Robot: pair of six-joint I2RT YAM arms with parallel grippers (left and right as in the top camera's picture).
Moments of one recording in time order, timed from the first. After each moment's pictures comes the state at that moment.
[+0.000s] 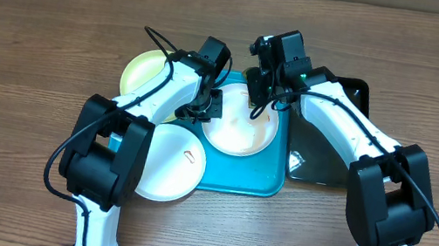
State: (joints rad) left arm -0.38 2.07 1.46 -0.85 0.03 -0.50; right arm 0.44 2.03 1.50 -0.48 -0.20 0.03
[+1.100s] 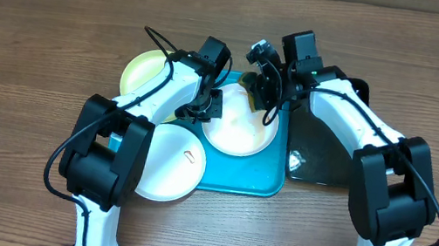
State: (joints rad) left arm -0.38 2.07 1.46 -0.85 0.03 -0.50; right arm 0.37 2.08 1.49 -0.47 -0.43 -0.29
